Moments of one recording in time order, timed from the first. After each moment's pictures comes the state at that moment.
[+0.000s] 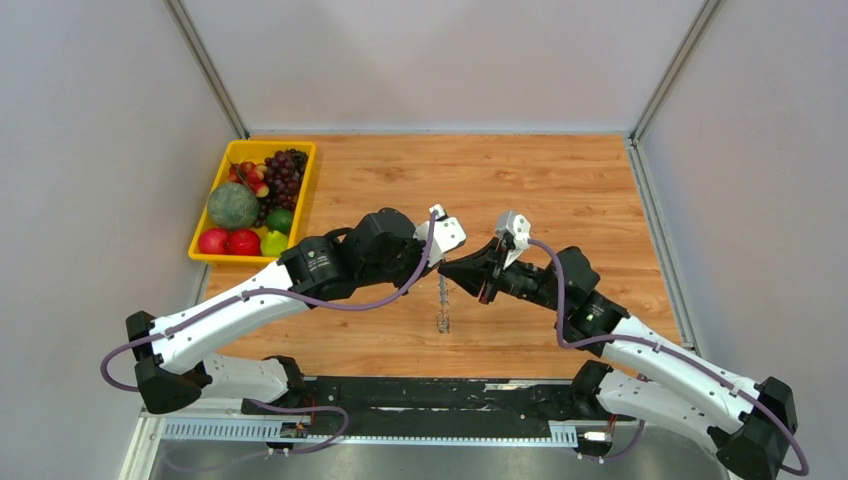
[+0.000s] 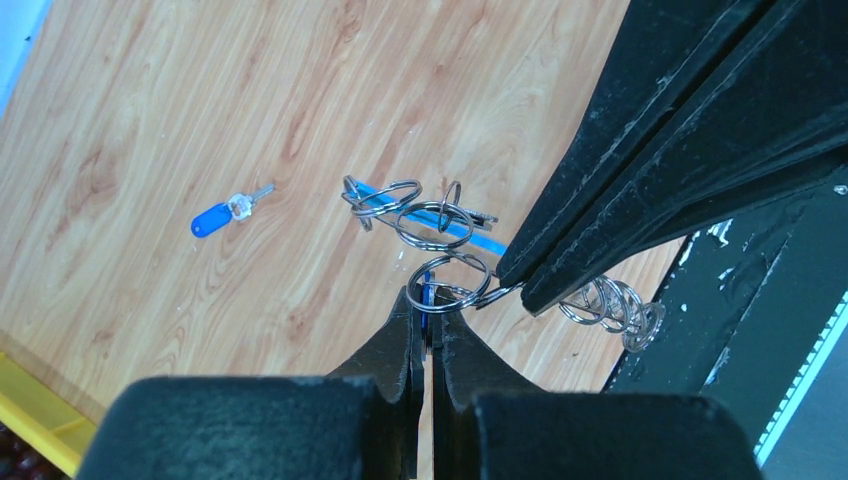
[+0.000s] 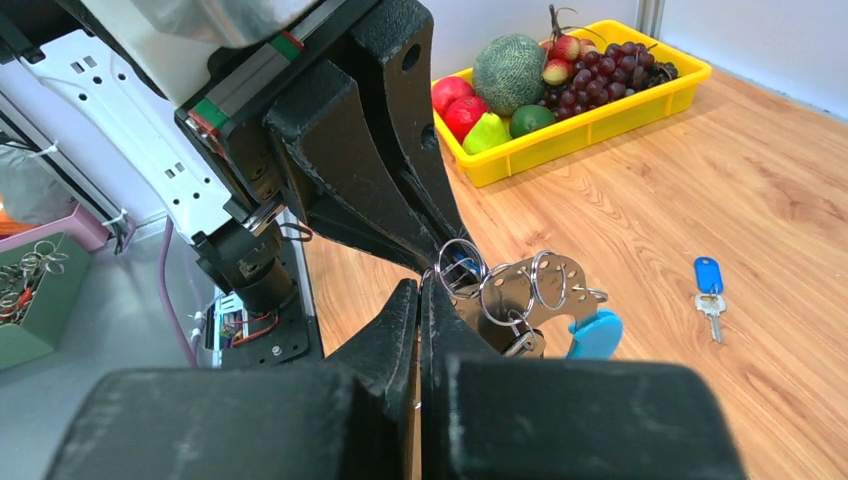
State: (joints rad) left arm -1.07 1.21 1.30 -0.72 -0.08 0.15; right arm 0.87 0.82 0.61 0.32 -0.35 0.25
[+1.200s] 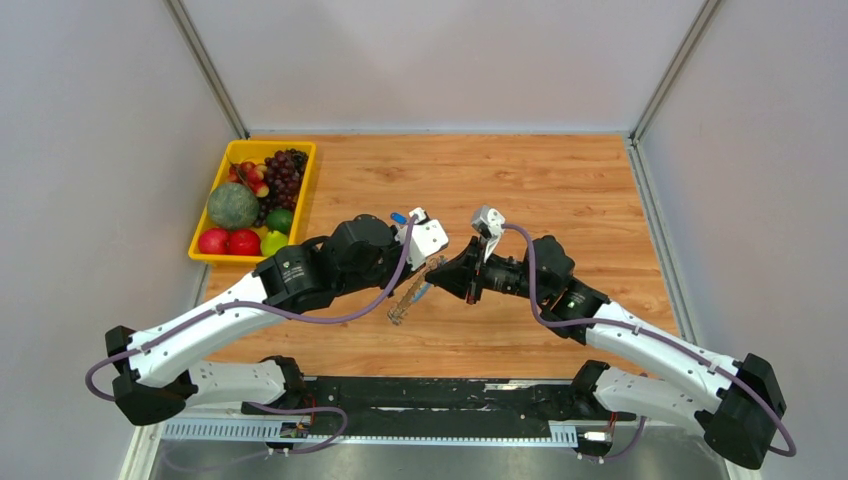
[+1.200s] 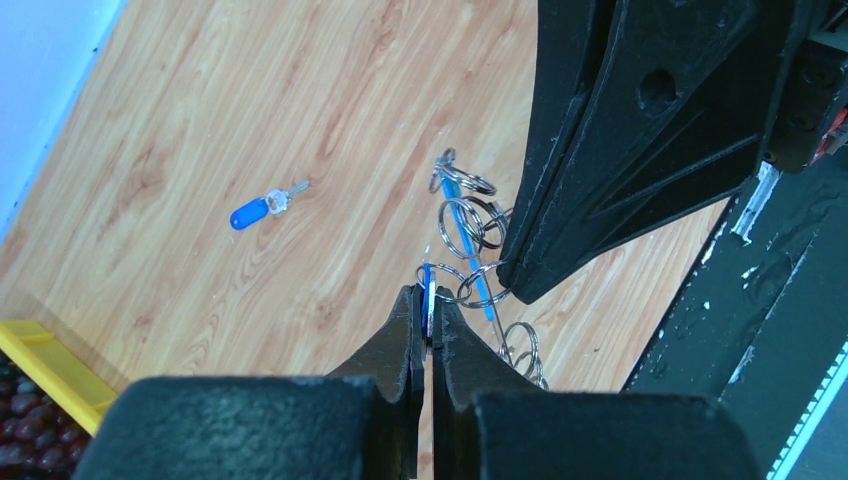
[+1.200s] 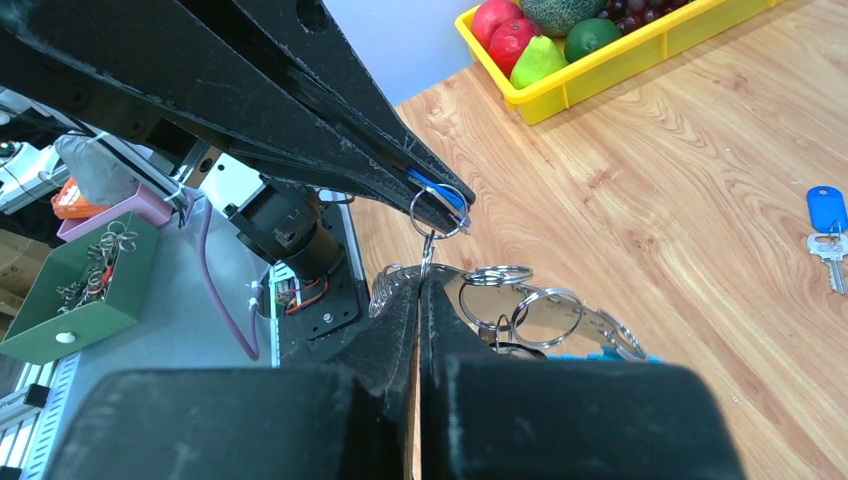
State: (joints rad) left arm -1.07 1.10 1.25 -0.72 -0.13 0.17; right arm 0.87 0.97 0.66 0.29 -0.44 0.38
